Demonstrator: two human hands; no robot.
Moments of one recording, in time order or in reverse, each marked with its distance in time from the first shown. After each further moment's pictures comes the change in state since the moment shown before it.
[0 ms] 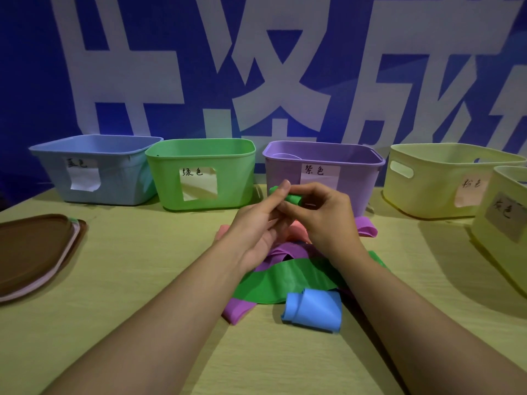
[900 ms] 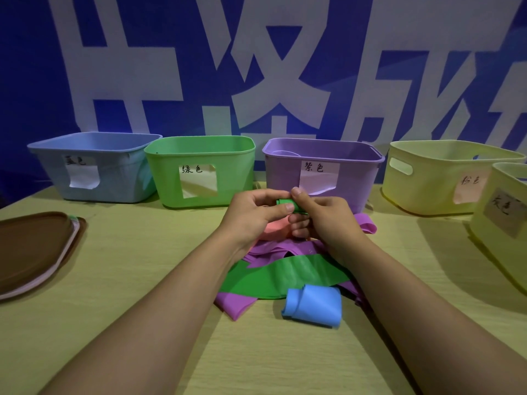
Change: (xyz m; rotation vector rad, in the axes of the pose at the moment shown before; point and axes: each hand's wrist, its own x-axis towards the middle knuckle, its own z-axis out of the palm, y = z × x) left_hand 0.016 0.000 -0.019 0.492 0.003 0.278; right_hand -0.001 -0.006 -0.004 0.290 -0.093 0.481
